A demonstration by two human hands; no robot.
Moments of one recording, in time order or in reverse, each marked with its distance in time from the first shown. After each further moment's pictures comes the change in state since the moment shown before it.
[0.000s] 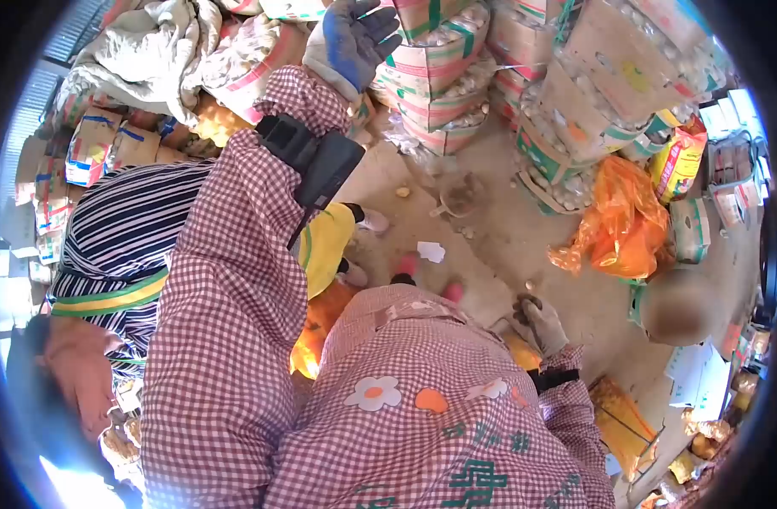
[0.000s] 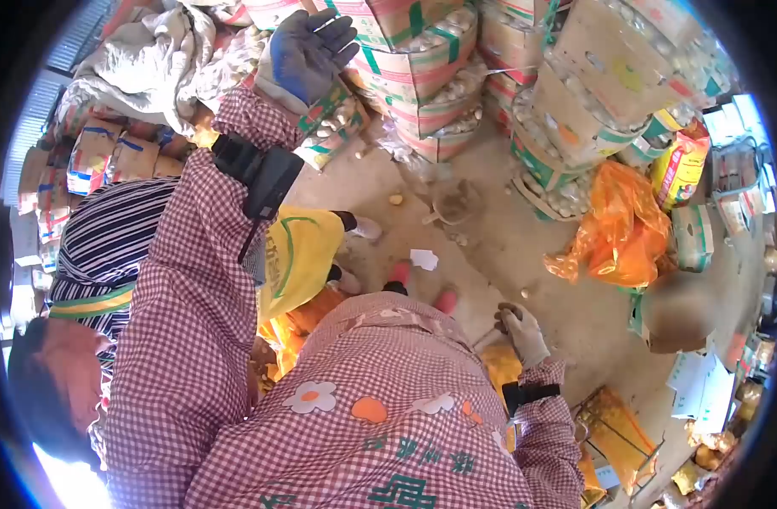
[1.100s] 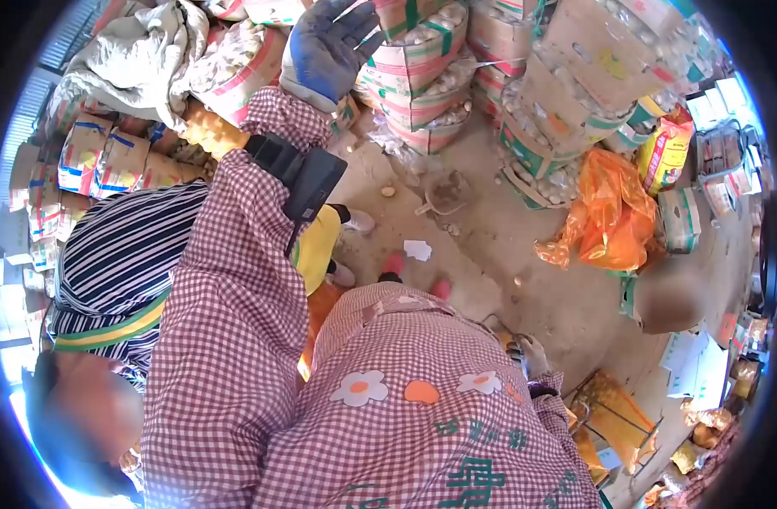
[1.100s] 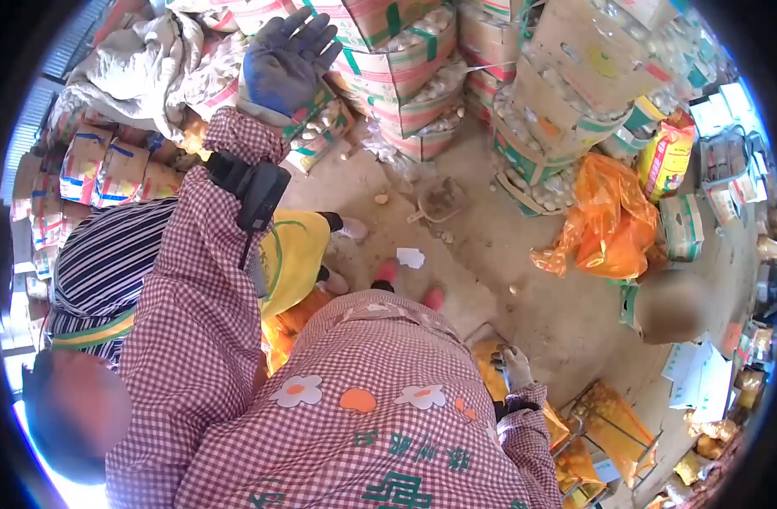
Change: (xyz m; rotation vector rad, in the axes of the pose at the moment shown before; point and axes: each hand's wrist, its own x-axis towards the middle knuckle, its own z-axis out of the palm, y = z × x) left_hand -0.031 -0.009 0.026 -0.076 -0.049 0.060; right_hand -0.044 0.167 -0.083 0.135 0.195 0.254
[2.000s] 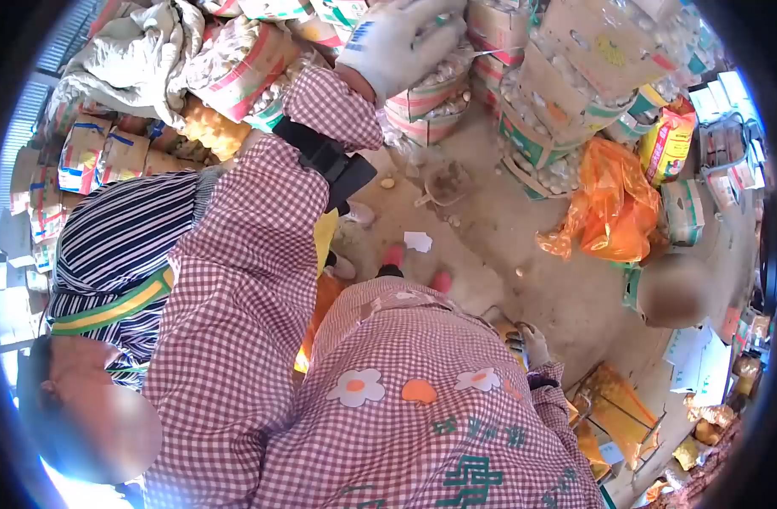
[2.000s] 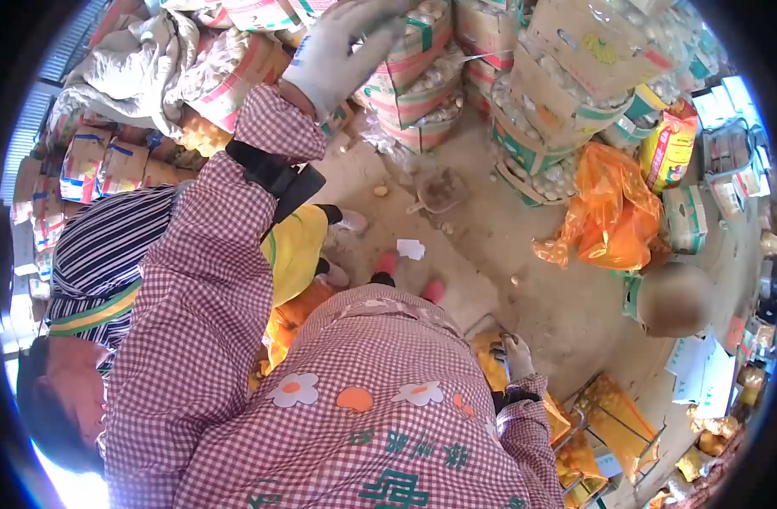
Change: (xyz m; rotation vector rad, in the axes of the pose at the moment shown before) left_hand -0.039 -0.040 0.080 1.684 -0.570 1.033; right_hand 0.007 -0.006 0.008 0.063 0.034 -0.001
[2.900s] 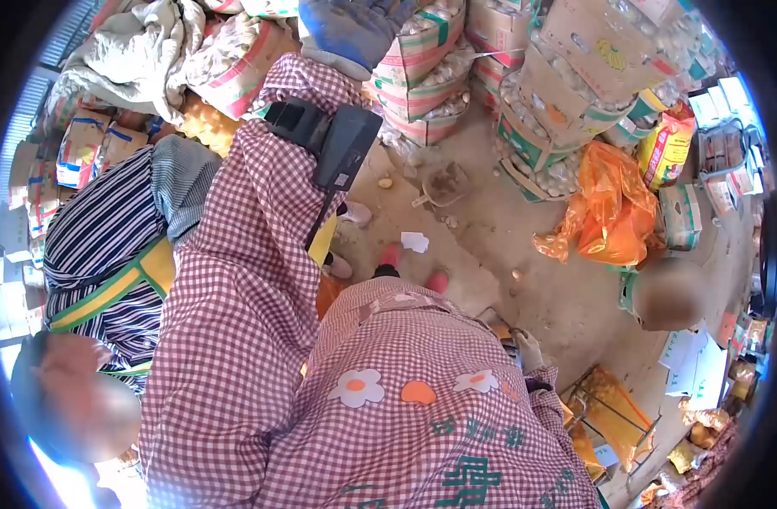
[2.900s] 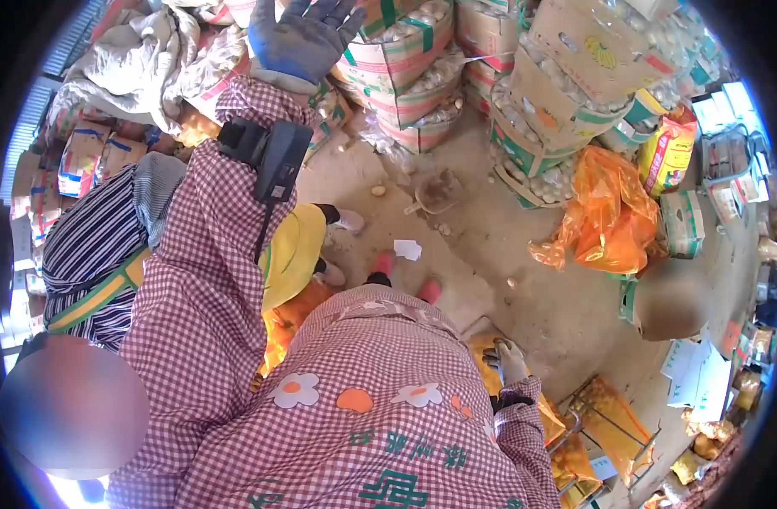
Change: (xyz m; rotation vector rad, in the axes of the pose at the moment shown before) left_hand -0.020 -0.053 0.014 -2.097 0.648 -0.835; right_hand 0.002 0.011 0.002 -0.051 -0.007 -0.010
